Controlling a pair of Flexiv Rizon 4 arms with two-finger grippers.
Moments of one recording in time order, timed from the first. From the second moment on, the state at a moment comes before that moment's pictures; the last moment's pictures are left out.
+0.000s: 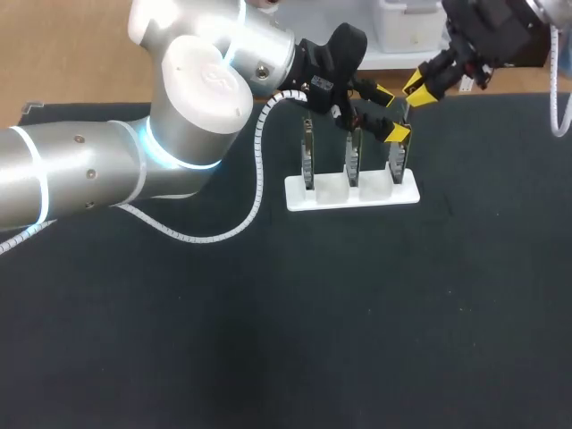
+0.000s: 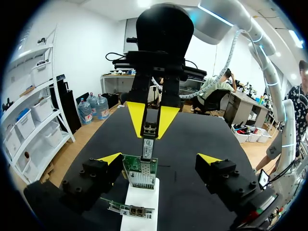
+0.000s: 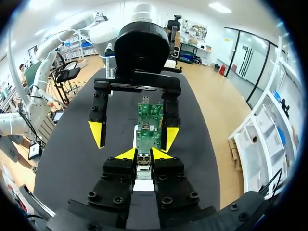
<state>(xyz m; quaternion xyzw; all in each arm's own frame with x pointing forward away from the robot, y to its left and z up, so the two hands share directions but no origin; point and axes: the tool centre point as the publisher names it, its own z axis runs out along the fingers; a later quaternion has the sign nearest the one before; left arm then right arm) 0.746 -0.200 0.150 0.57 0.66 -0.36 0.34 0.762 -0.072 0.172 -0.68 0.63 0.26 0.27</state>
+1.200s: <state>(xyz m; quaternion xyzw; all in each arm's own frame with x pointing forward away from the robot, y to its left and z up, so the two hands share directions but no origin) 0.746 -0.200 0.150 0.57 0.66 -0.36 0.34 0.762 -0.071 0.163 -0.68 0.63 0.26 0.26</state>
